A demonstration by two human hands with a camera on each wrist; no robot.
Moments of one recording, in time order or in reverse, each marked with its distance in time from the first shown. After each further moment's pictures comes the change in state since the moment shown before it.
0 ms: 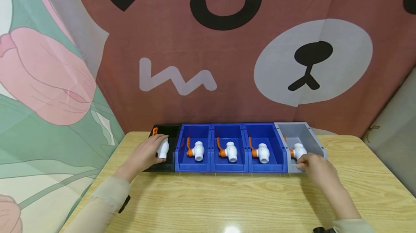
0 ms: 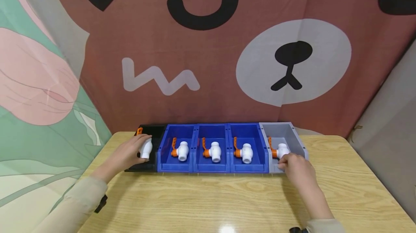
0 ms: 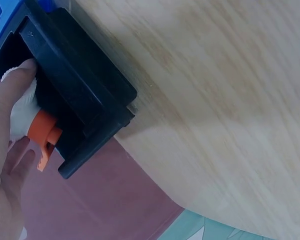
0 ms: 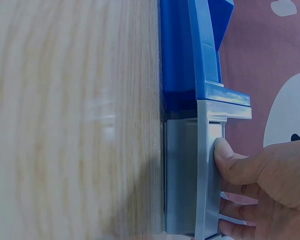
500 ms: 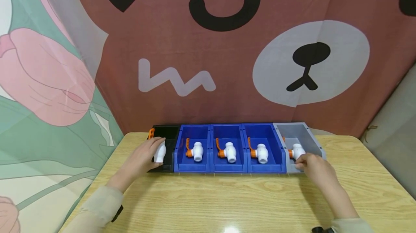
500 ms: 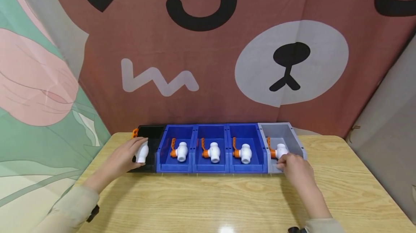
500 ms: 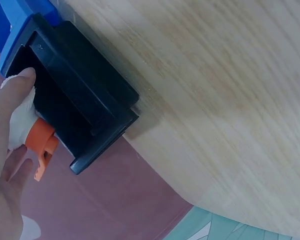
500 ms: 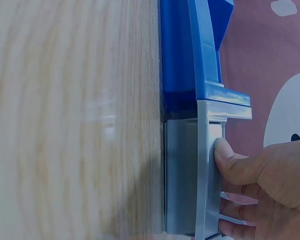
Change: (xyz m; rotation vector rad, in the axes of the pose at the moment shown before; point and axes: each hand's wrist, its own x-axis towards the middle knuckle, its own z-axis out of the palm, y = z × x) left_hand -0.018 0.011 -0.009 0.023 0.075 0.058; right_hand 0.000 -0.001 -0.002 0.002 -0.026 0.019
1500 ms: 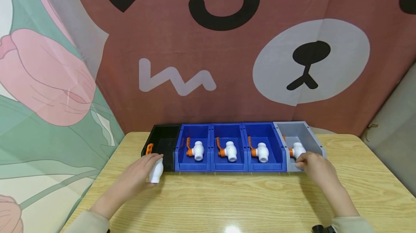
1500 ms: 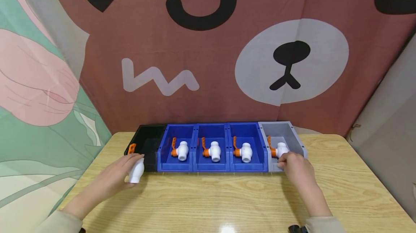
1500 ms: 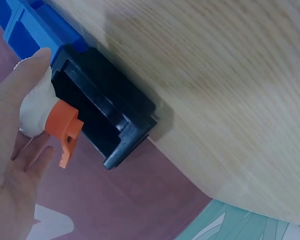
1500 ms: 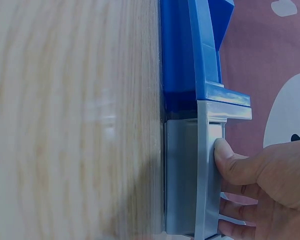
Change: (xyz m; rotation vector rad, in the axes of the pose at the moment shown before) left_hand -0.044 0.036 -0.021 -0.020 -0.060 0.009; right_hand -0.001 -0.001 0.001 -0.007 0.005 -0.001
